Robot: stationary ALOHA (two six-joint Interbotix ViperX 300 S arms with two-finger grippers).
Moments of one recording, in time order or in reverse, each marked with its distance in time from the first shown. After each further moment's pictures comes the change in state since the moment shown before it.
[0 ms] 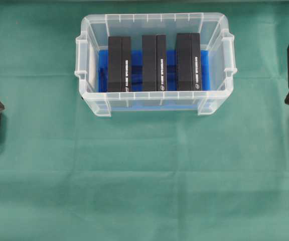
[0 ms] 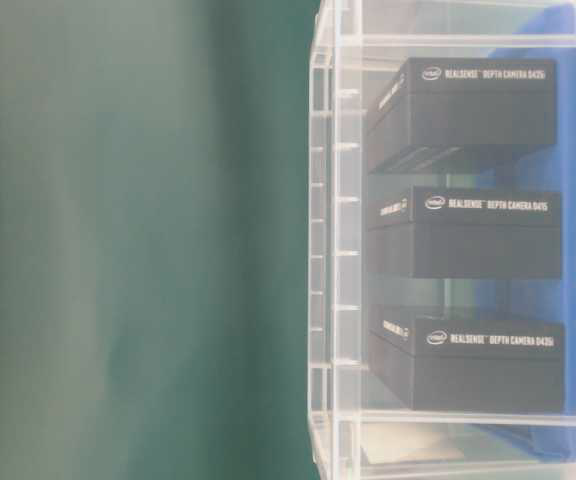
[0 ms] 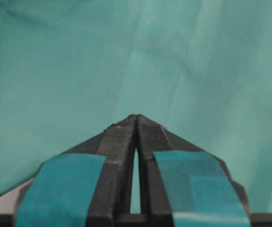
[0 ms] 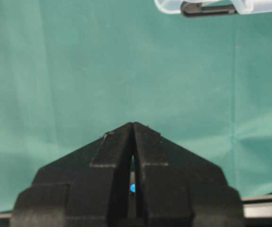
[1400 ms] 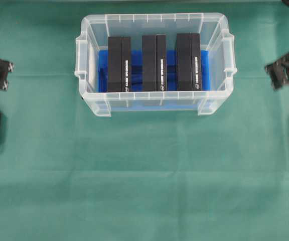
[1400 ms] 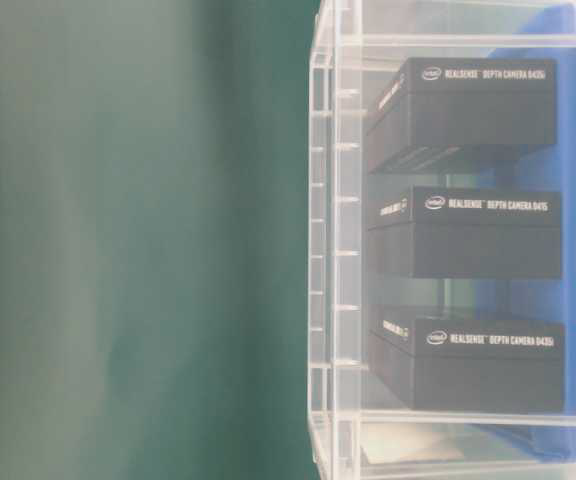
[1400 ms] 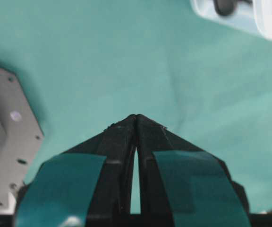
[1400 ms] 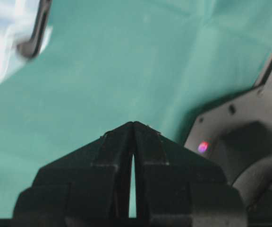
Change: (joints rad) left arm 0.262 0.118 -0.031 0.060 0.129 -0.759; right arm -0.189 0.153 -0.043 -0.181 0.137 0.962
